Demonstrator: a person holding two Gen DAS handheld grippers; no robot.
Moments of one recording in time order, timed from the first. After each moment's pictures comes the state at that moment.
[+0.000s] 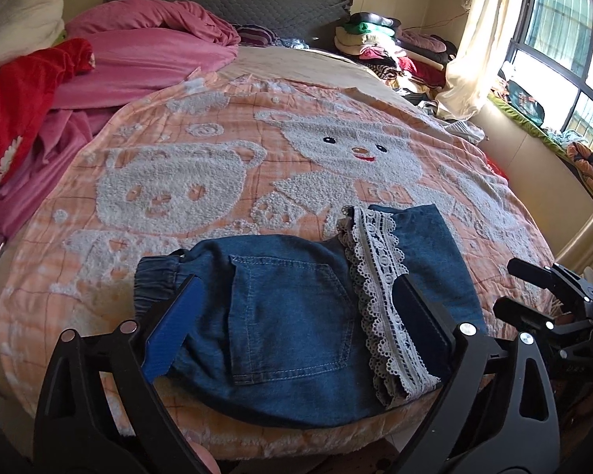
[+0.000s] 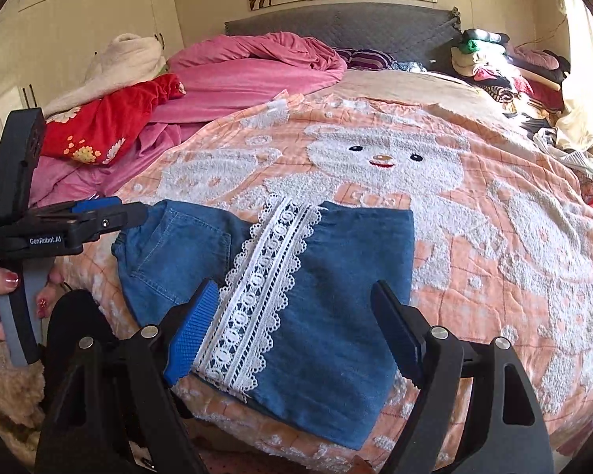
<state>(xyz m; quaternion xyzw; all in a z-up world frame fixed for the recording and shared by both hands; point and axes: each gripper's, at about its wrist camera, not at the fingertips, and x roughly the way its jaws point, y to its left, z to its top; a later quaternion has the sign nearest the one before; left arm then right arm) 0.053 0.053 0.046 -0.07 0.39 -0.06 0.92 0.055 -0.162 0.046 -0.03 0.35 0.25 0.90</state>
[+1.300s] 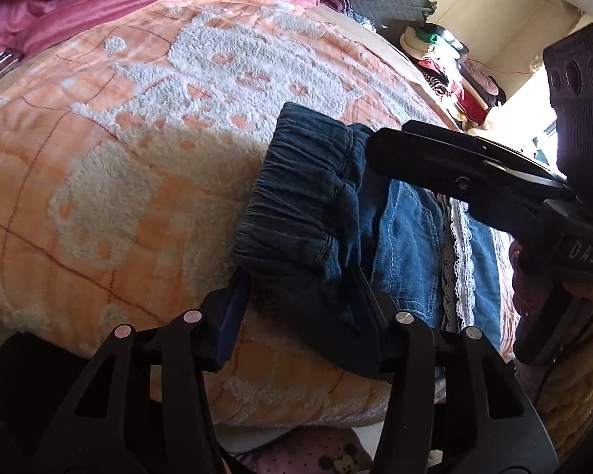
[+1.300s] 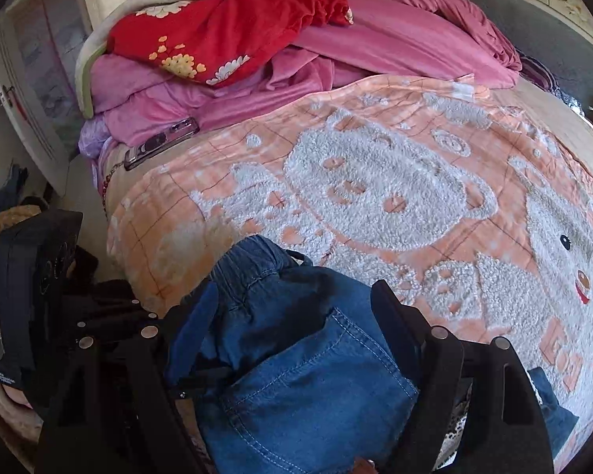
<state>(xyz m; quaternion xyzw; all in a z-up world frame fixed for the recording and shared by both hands) 0.025 0.138 -0.041 -0.26 0.44 -0.03 0.86 0.140 0.072 0.019 -0.18 0.41 0.46 0.77</state>
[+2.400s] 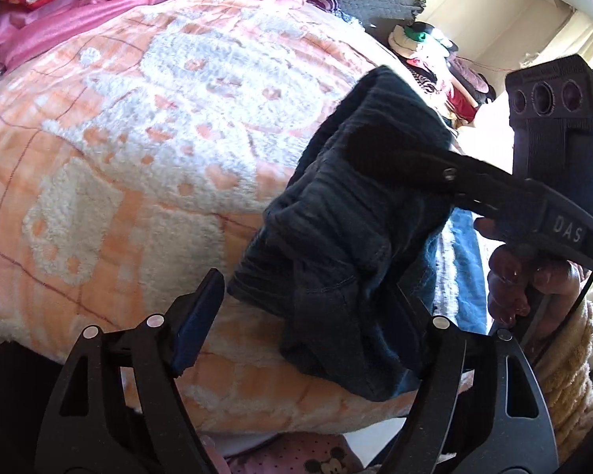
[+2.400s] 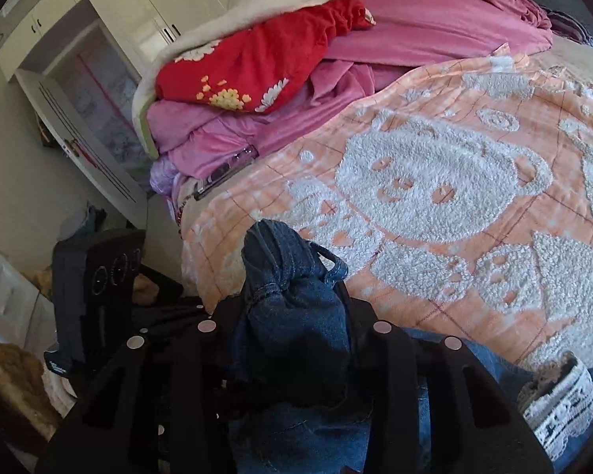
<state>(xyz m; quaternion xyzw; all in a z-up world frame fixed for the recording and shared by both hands) 0.024 0.122 -0.026 -0.26 0.44 -0.06 0.86 0.162 0.029 0.021 -0.03 0.42 0.57 0.70</state>
